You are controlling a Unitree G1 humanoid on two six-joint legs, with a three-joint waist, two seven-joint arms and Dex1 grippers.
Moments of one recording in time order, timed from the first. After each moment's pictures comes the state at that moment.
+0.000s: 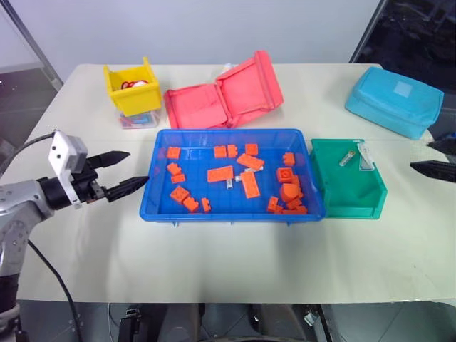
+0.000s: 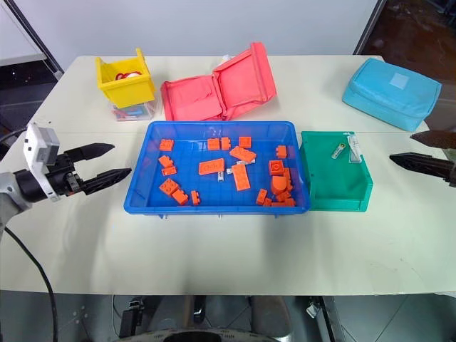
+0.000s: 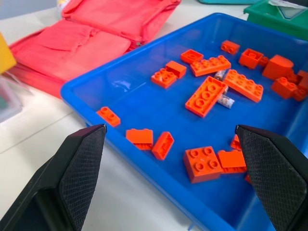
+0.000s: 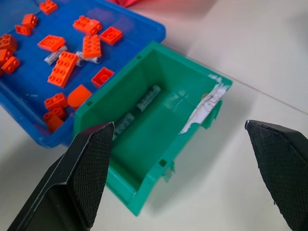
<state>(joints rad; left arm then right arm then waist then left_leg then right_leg) -0.14 0.88 0.37 -0.20 -0.66 0.54 -0.98 -0.25 -1.28 -0.51 0.24 0.54 0.68 1.33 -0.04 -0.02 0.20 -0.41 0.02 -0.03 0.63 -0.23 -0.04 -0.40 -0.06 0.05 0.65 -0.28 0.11</state>
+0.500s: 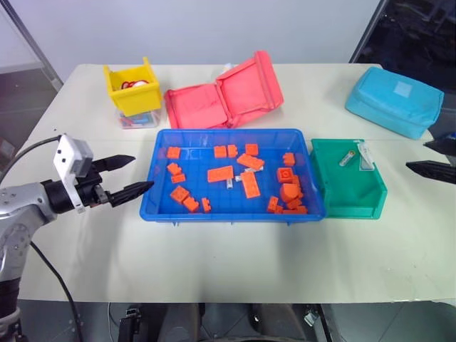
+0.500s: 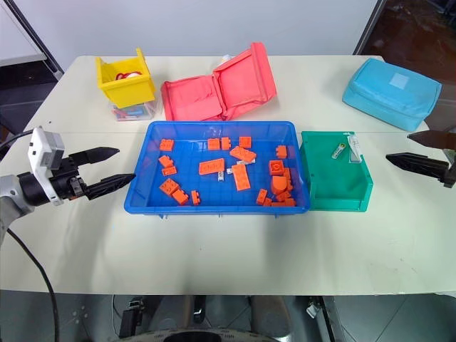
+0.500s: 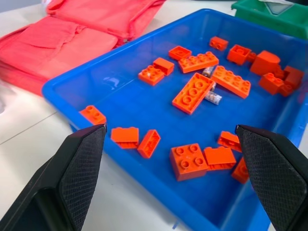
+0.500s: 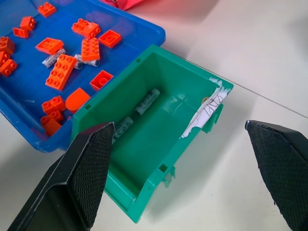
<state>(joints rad) -0.13 0.87 0.37 -0.25 -0.67 0.56 -0.99 -0.25 -1.26 -0.51 0.23 0.53 0.67 1.30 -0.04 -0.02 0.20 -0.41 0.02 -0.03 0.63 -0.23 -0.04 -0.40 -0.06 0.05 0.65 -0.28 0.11</state>
